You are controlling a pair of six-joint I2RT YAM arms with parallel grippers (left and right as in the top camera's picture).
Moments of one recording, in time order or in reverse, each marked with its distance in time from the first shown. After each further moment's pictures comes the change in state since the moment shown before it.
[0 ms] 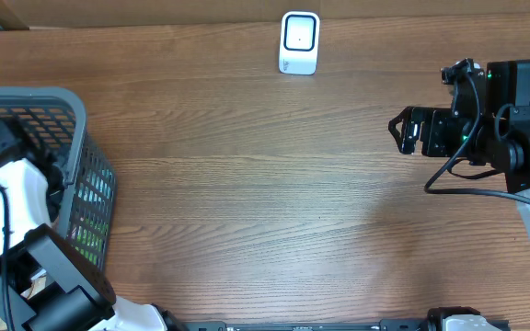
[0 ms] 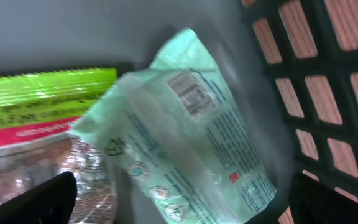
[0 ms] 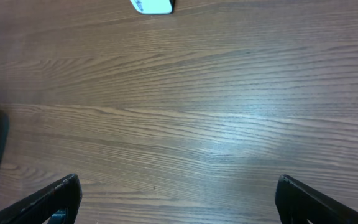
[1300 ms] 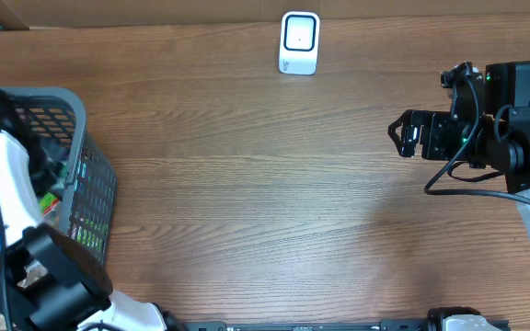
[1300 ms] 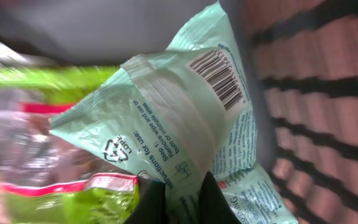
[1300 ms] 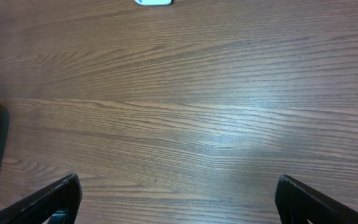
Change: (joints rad) left arm -0.025 0.047 0.362 -0.390 -0.084 -0.101; right arm 0.000 0.000 0.000 -0.026 -0.003 0.000
